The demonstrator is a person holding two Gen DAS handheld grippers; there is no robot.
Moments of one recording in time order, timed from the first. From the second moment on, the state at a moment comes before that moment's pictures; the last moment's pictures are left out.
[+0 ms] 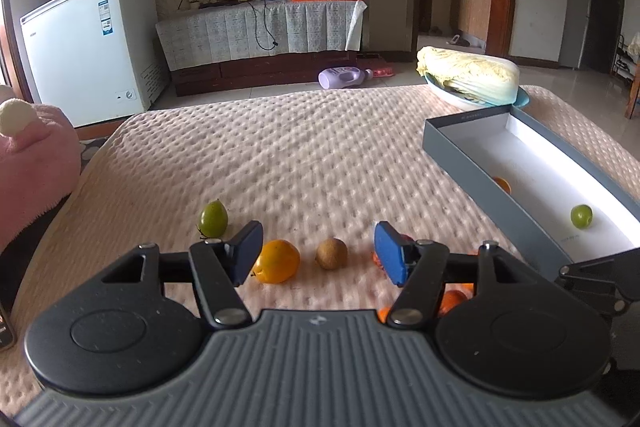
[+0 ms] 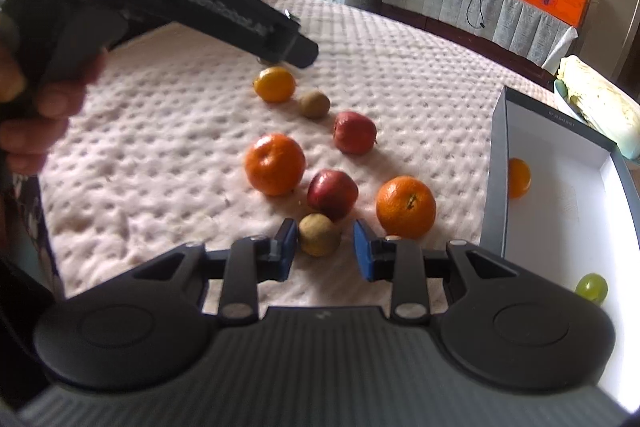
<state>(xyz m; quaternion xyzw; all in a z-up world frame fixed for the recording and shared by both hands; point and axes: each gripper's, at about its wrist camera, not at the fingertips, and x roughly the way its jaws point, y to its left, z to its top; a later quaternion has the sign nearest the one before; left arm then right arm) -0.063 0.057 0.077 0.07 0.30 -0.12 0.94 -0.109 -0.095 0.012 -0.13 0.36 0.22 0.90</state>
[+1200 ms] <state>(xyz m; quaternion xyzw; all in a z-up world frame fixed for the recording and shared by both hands) -0.087 0.029 0.034 0.08 0.36 -0.22 0.90 -0.117 -0.139 0.049 -0.10 0.31 0.18 0.93</state>
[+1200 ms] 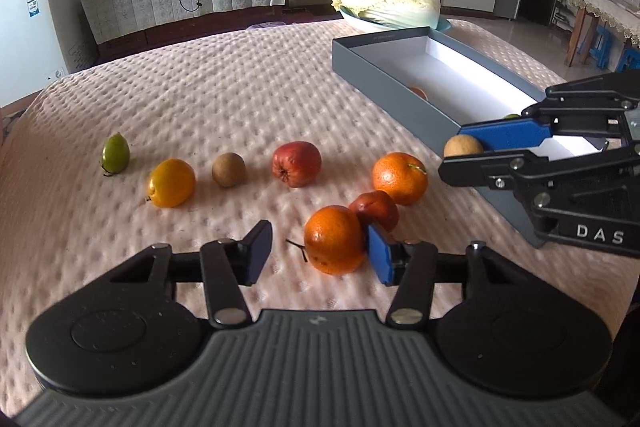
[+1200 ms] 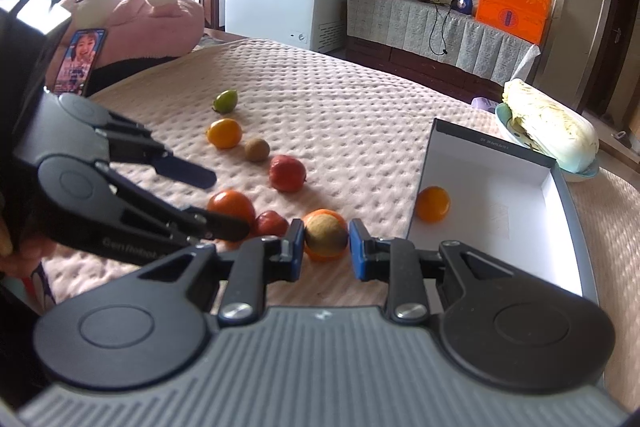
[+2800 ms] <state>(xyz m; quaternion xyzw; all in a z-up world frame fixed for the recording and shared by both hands) -0.048 0.006 0.064 0.04 0.35 -0.10 0.93 -0.128 -0.155 0.067 -0.09 0.29 0.19 0.93</state>
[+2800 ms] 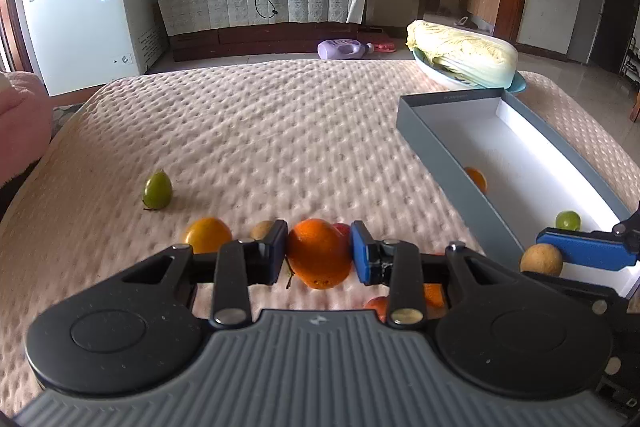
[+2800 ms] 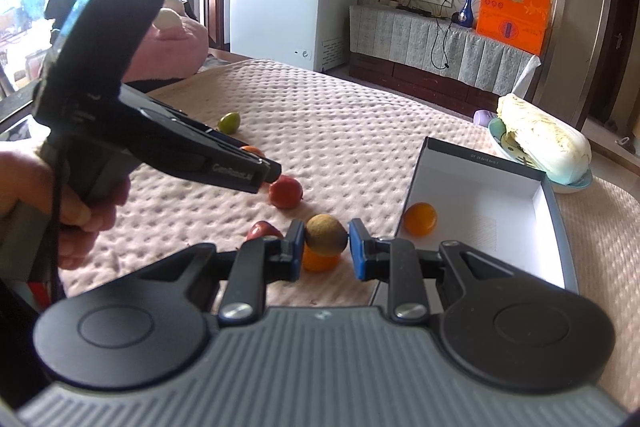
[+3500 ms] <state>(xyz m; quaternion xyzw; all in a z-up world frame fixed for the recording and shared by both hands) -0.041 -0.076 0.077 0.03 0.33 -0.15 0.93 -0.145 -0.208 0.079 -0.08 0.28 0.15 0.94</state>
